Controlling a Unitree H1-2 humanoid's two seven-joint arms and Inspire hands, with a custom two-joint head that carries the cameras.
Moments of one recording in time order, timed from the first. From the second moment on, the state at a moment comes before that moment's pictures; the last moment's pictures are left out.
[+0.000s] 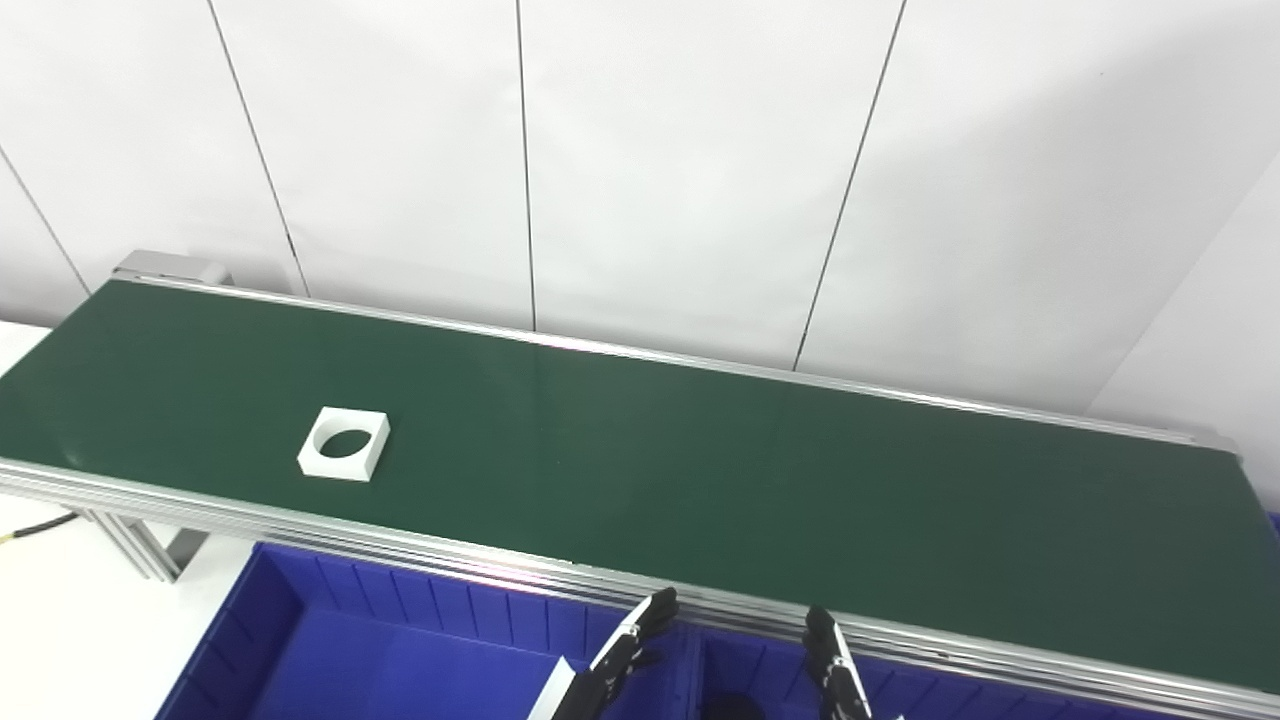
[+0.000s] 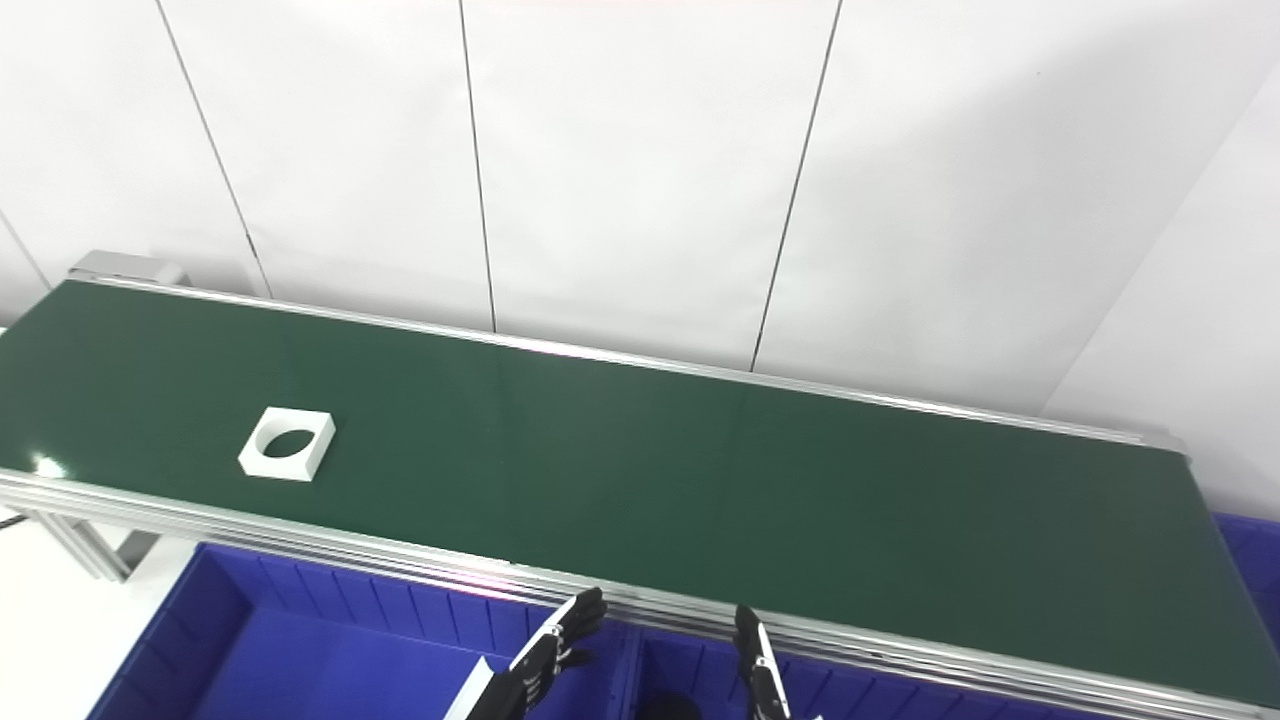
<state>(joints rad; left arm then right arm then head) 0.19 0.05 -0.46 0.13 0.21 -0.43 0.16 0.22 -0.07 0.28 0.14 -0.05 -0.42 -0.03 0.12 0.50</state>
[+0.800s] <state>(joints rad) 0.05 0.05 -0.29 -0.18 0.29 -0.43 0.18 0.21 -0.05 0.26 0.14 -0.03 -0.42 0.00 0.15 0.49</state>
